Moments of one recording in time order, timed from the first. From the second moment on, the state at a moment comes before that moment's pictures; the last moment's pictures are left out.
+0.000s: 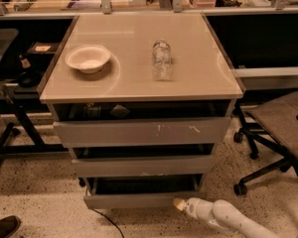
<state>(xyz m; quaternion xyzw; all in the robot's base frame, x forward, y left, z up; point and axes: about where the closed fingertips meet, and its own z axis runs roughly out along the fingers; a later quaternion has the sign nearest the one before) 0.536 -0.142 0.194 0.00 0.89 0.35 0.28</state>
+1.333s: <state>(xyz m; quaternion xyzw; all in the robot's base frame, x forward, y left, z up) 0.592 -0.112 0.214 -0.05 0.89 0.35 0.30</state>
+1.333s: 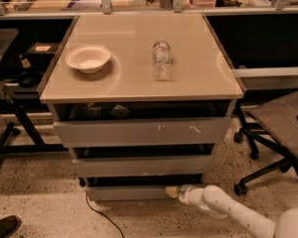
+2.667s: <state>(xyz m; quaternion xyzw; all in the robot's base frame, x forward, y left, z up) 0.562 -0.137 0.193 0.00 0.91 0.32 0.27</state>
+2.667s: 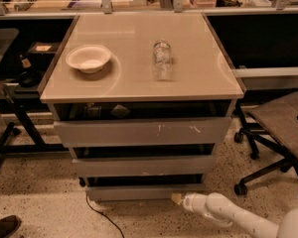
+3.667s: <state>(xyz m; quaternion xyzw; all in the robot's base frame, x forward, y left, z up) 0.604 -0.135 0.175 0.02 0.90 0.32 0.30</state>
